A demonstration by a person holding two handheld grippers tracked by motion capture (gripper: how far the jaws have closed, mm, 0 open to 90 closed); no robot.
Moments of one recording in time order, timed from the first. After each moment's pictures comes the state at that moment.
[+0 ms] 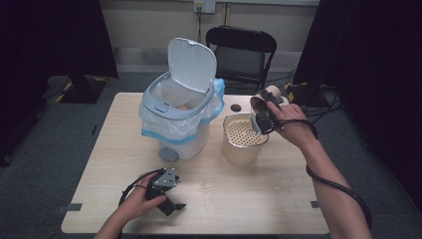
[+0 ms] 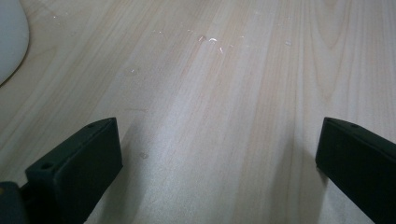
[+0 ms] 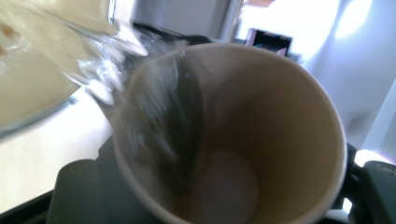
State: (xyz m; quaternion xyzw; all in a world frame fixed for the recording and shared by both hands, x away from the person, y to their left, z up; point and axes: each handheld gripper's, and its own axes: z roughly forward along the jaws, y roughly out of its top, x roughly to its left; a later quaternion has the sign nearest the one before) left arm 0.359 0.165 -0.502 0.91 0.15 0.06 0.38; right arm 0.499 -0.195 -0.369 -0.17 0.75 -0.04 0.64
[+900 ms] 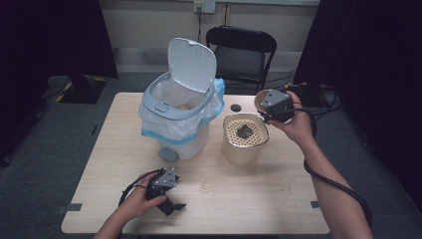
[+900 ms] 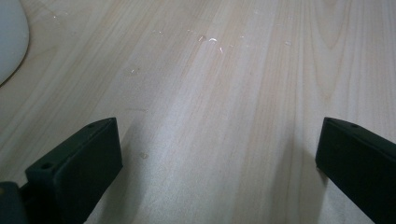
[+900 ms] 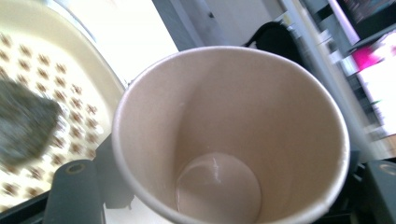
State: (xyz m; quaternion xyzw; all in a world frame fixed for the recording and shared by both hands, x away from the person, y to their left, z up) left arm 0.359 0.165 -0.502 0.91 0.15 0.06 0.38; right arm 0.522 -0.229 -0.334 0.16 0.86 0.26 0.41
